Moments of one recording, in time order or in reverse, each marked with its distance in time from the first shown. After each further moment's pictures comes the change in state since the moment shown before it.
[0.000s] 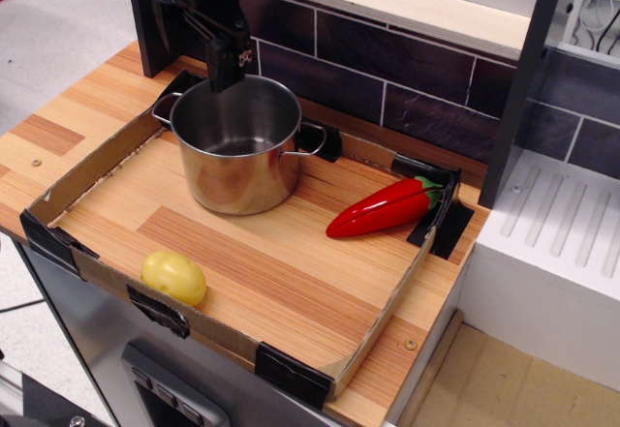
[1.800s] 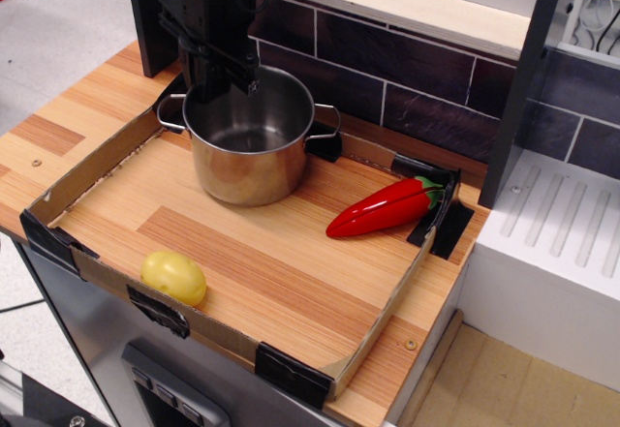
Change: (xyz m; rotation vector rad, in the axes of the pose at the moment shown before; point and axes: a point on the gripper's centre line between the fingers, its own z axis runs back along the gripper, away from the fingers) arm -0.008 -0.005 -0.015 0.029 0.035 0.060
